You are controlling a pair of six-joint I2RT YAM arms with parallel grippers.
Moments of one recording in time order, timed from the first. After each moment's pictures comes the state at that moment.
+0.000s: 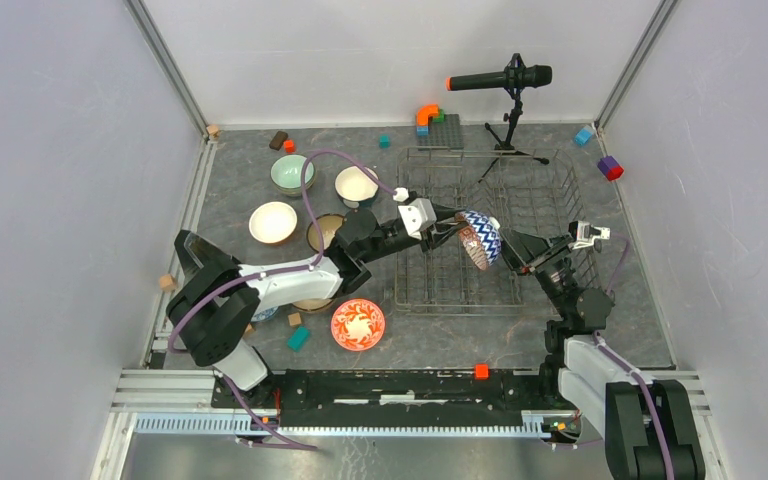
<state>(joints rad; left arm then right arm) -0.88 1.60 0.87 0.97 0.40 0.12 0.04 0.92 0.02 1.37 -0.50 1.62</state>
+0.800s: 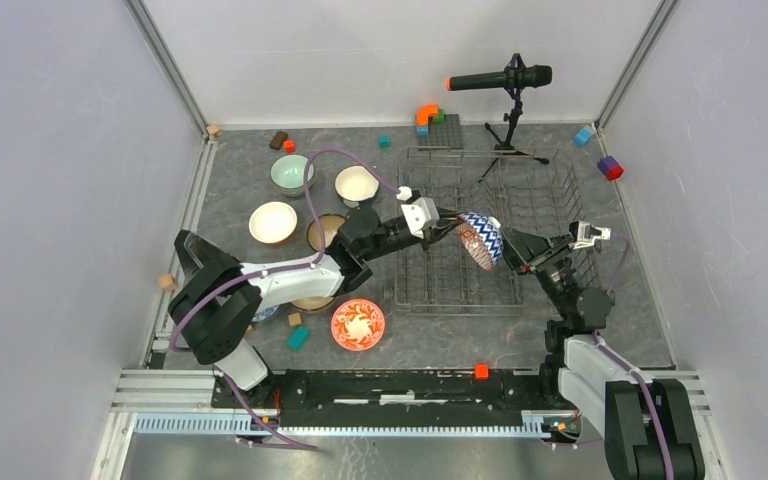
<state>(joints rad) -0.88 1.61 0.89 0.94 0.39 0.14 0.04 0.93 0.02 1.37 -0.51 1.62</state>
